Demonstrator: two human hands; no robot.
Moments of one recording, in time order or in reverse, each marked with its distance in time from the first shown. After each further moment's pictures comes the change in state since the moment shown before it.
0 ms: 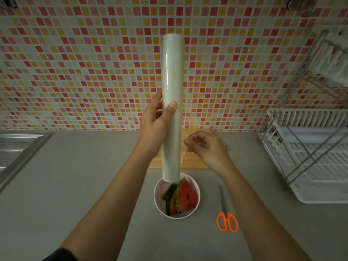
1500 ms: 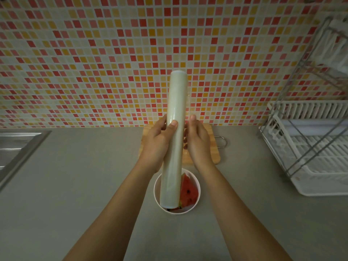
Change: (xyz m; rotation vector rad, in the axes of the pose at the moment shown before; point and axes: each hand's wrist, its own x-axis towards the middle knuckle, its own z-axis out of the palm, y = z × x) left_hand -0.028 -0.033 0.004 -0.115 -0.130 -0.347; right_hand 0.013 0.000 0.045 0.242 0.315 0.192
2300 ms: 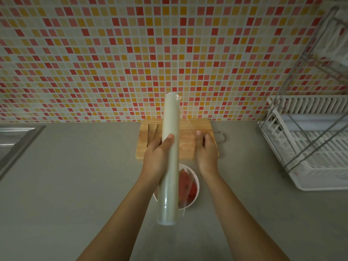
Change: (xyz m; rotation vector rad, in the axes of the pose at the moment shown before) left_hand -0.022 -0.034 0.000 0.149 0.174 -0.197; right_hand -0.008 0.047 -0.022 -0.254 0.178 -0.043
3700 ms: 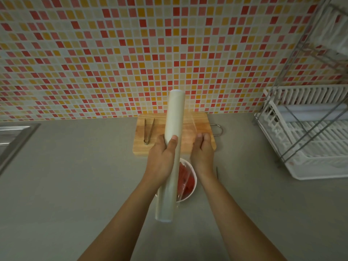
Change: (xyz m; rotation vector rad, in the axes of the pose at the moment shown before) left_hand -0.009 -0.013 0.012 0.240 -0.033 0.161; right_hand -0.018 0.014 -0.001 0.088 -0.009 0.086
